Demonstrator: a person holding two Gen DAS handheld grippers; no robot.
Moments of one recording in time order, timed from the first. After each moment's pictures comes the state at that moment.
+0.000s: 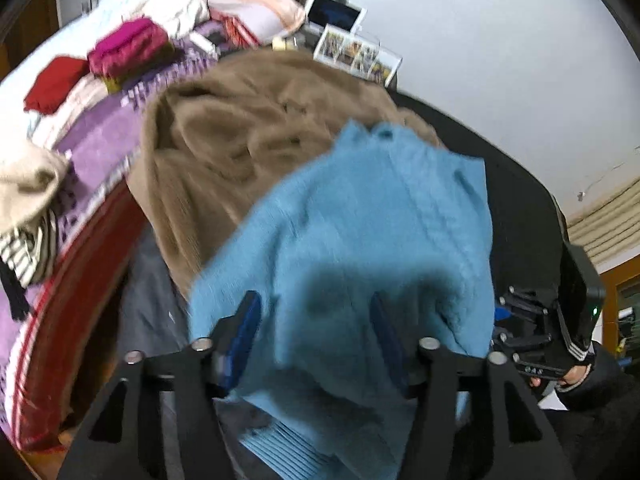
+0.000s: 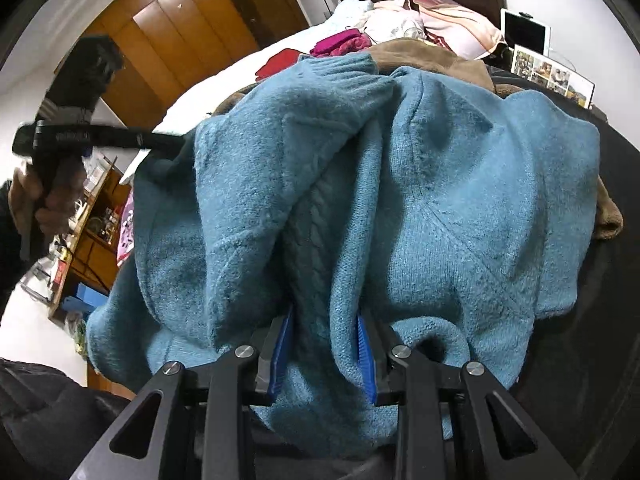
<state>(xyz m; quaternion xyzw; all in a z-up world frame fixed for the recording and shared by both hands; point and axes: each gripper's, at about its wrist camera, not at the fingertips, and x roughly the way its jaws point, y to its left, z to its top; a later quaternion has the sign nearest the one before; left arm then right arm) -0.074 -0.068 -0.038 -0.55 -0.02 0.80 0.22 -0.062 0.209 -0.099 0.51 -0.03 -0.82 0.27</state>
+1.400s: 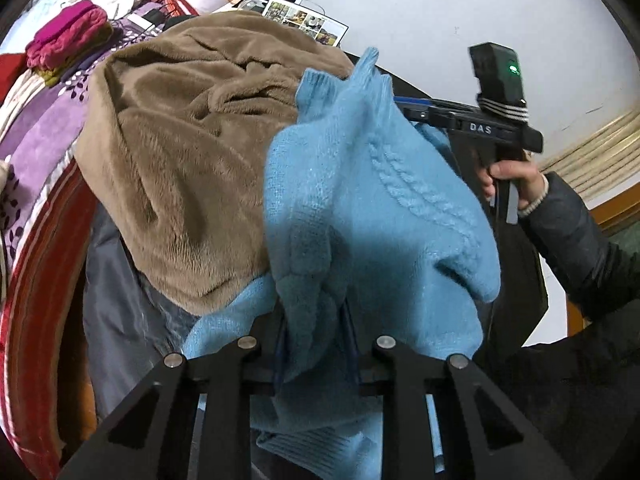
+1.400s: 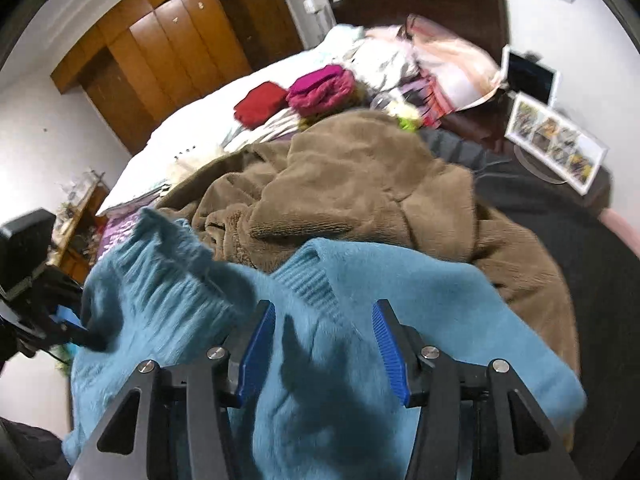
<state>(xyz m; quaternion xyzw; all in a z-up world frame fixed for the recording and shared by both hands) -0.090 -0.074 -0.080 -0.58 -0.04 0.73 0.34 -0.239 0.229 -0.074 0.49 -0.02 -0.83 0.29</state>
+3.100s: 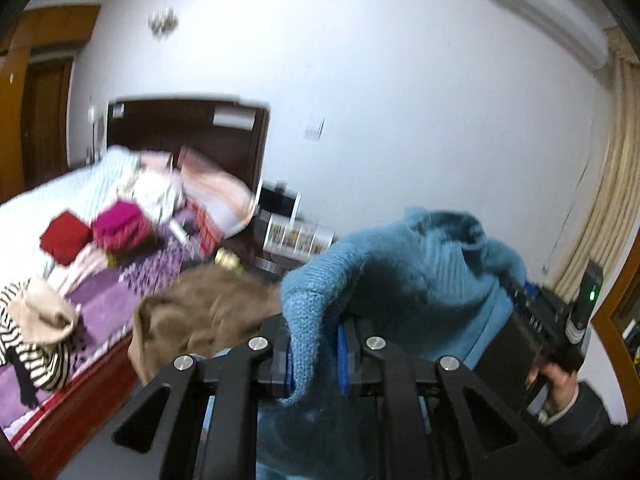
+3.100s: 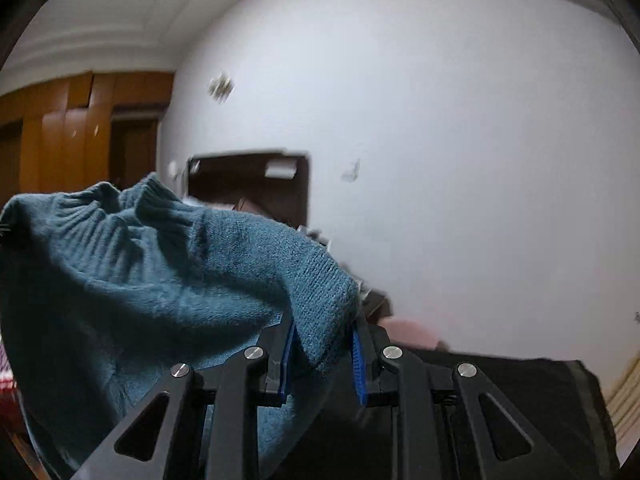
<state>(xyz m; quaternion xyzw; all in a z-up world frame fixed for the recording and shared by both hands) 0.029 0.034 0.173 -0.24 -0.05 0.94 0.25 0.038 0.373 0.135 0.14 0.03 -0.99 -0.08</state>
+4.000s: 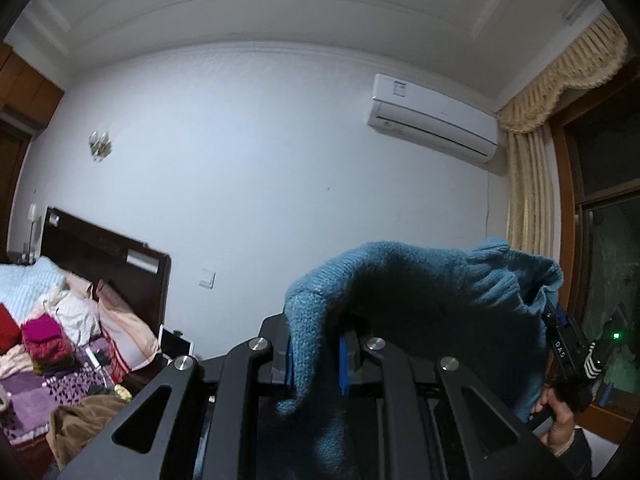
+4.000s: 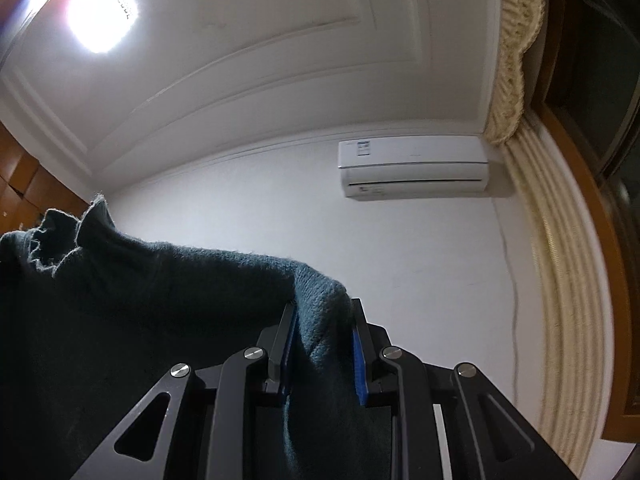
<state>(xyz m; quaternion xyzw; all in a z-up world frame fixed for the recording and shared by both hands) 0.173 0.109 0.308 0.01 -0.12 0.92 0.37 0.320 0.394 0.310 -0.20 0.10 -0.94 -0.28</state>
